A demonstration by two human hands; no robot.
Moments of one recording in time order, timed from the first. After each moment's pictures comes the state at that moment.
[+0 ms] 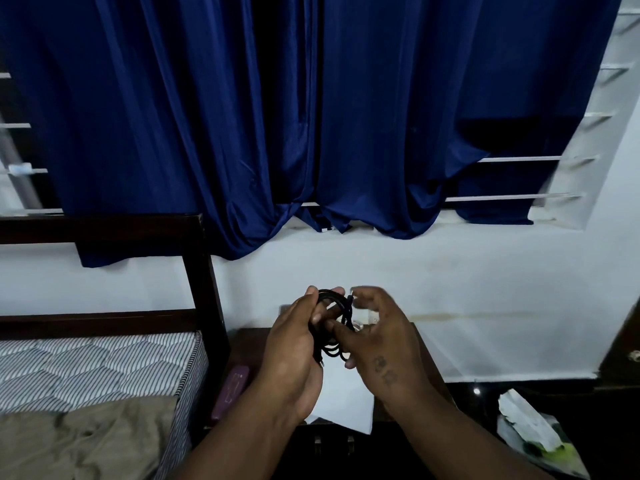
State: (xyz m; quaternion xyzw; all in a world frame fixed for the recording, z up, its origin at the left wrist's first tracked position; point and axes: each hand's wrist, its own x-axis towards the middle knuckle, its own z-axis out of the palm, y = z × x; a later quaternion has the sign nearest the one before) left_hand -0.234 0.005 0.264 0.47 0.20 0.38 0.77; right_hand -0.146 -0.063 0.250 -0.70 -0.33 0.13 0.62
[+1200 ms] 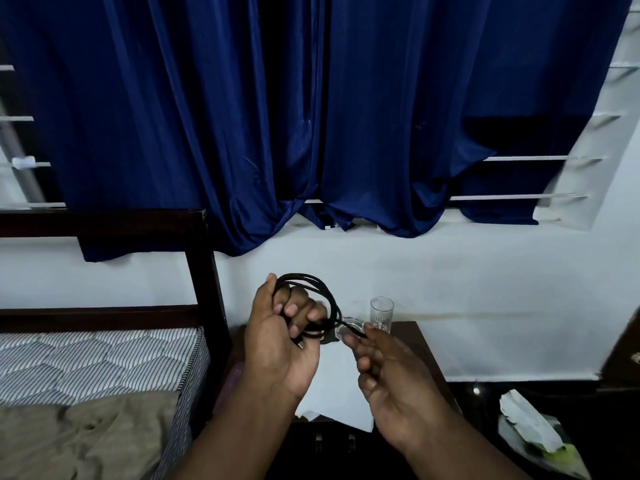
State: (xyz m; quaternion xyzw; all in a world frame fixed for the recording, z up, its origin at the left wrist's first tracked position) left_hand -0.240 0.030 0.265 0.22 0.08 0.41 0.88; right_hand -0.147 -0.070 0.219 -0.47 -0.04 0.42 0.78
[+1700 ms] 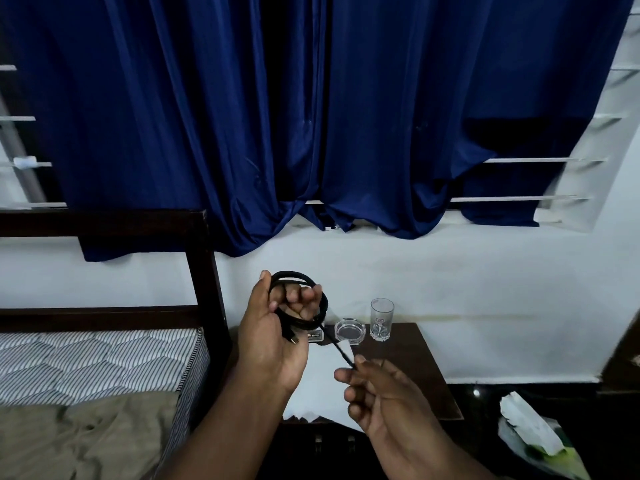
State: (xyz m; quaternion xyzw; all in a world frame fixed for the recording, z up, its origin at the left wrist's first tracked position) left_hand -0.237 0.042 0.261 0.24 0.09 0.45 0.85; right_hand -0.160 -0.086 0.195 -0.48 -0.12 0.44 0.75
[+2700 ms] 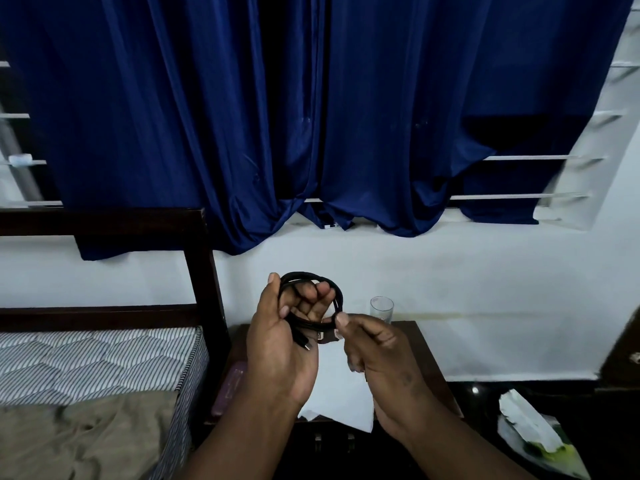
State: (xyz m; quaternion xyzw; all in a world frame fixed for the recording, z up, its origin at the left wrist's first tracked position) left_hand -0.236 0.023 0.261 0.32 0.13 0.47 0.81; right_hand -0.149 -0.061 0.226 -0.53 -0.35 0.25 0.73
